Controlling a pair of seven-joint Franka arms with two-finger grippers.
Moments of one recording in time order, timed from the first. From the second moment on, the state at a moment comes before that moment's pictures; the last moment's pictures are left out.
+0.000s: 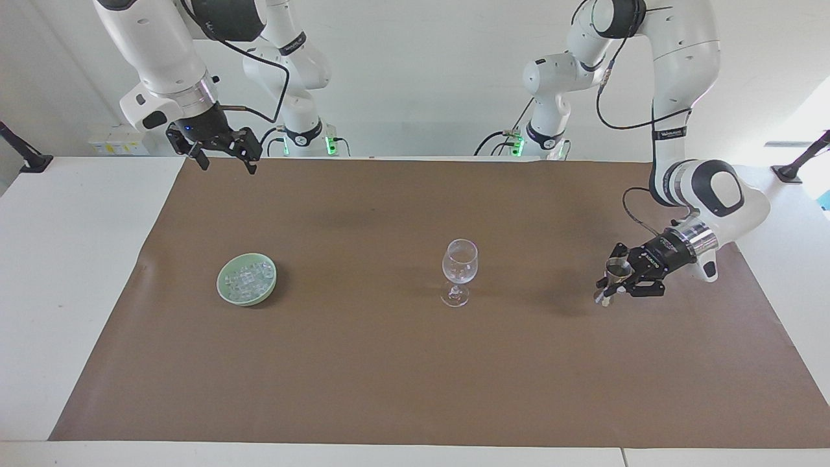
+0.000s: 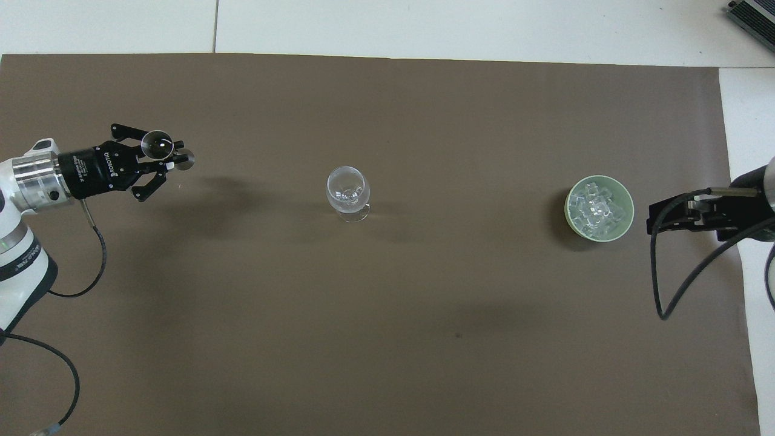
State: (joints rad) left arm 0.16 0.31 0.02 -1.93 -1.36 1.91 -0.81; right arm -0.14 -0.06 0.15 -1.66 0.00 1.51 0.12
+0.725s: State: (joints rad) left arm 0.02 0.21 0.02 -1.90 -1.24 1.97 -1.04; right arm -0.14 -0.06 0.15 -1.66 0.00 1.51 0.12
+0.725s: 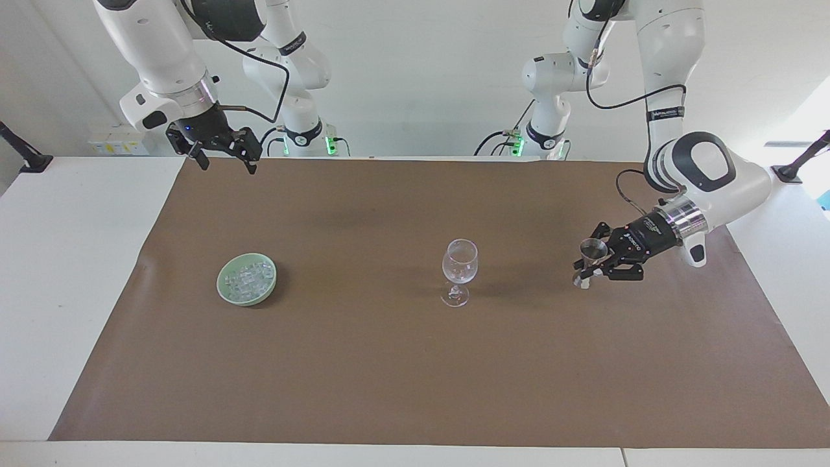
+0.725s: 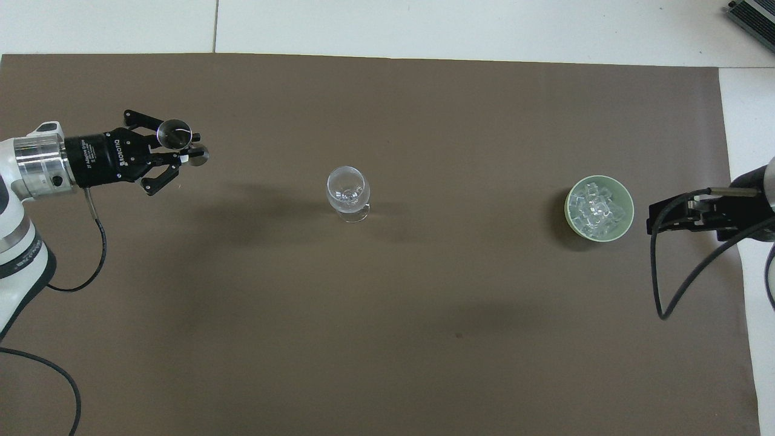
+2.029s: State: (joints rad) left arm -0.28 0.19 0.02 -1.91 -1.04 2.28 -1.20; right arm -0.14 -0.06 0.15 -1.66 0.00 1.51 0.12
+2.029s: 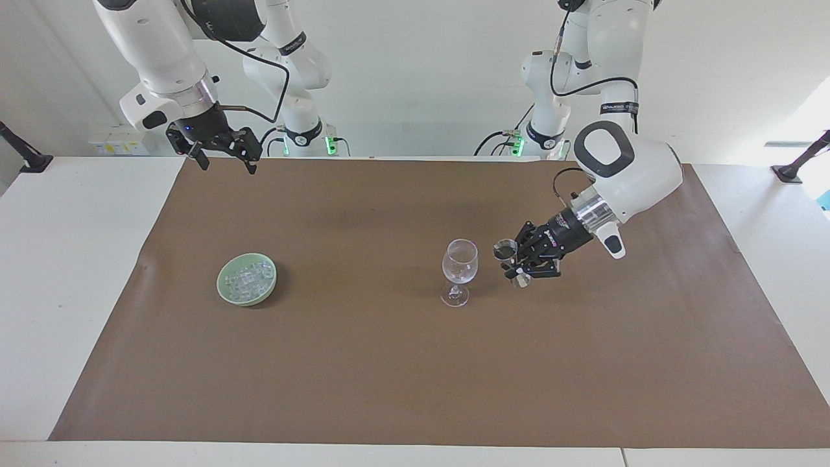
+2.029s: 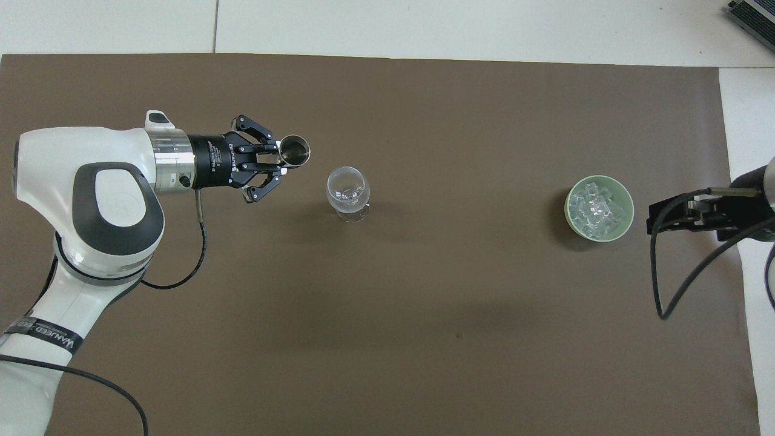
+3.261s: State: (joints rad) left arm -0.38 0.16 0.02 -1.92 -0.66 2.36 -1.34; right arm -0.14 -0.06 0.15 -1.66 0.00 1.51 0.12
